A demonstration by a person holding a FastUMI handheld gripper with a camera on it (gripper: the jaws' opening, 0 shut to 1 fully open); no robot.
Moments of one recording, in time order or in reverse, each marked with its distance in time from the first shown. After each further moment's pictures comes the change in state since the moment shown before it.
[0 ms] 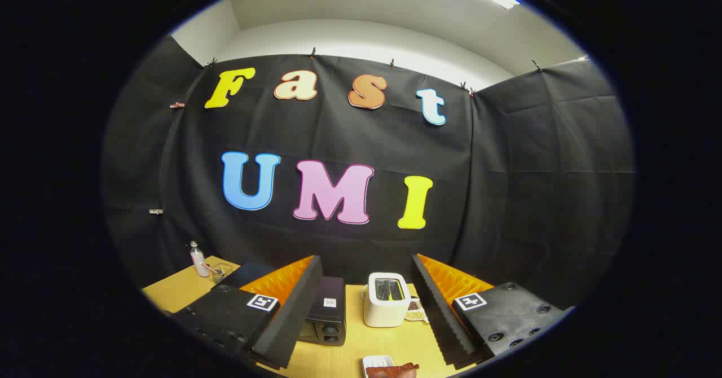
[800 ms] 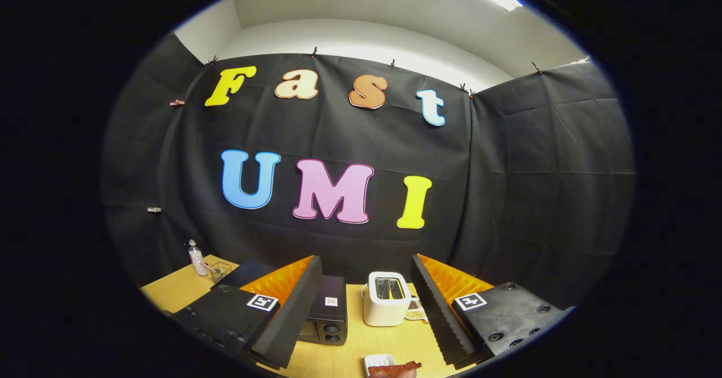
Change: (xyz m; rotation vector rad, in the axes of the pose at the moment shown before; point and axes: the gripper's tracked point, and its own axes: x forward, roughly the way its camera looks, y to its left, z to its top) arm -0.004 0.009 -0.003 -0.010 -0.009 -0.010
